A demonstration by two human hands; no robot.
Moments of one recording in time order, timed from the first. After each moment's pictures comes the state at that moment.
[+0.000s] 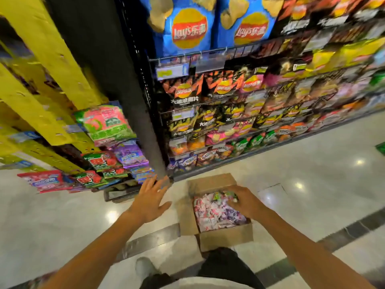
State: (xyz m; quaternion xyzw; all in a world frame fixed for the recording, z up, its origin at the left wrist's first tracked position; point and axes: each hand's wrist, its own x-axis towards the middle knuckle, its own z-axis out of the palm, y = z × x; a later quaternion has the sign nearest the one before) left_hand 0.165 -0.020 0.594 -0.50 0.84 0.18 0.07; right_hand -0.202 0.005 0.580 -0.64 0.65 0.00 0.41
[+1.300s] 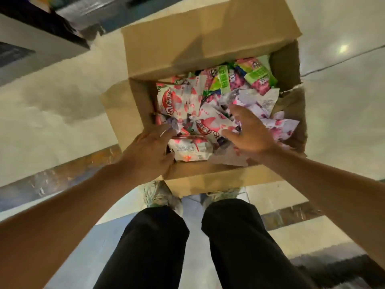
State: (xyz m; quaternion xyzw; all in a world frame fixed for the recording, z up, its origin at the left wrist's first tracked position) left_hand -0.042 -0.034 -0.043 -0.52 0.70 0.44 0.19; right_hand -0.311 -0.025 -0.101 -0.54 0.69 0.04 0.49
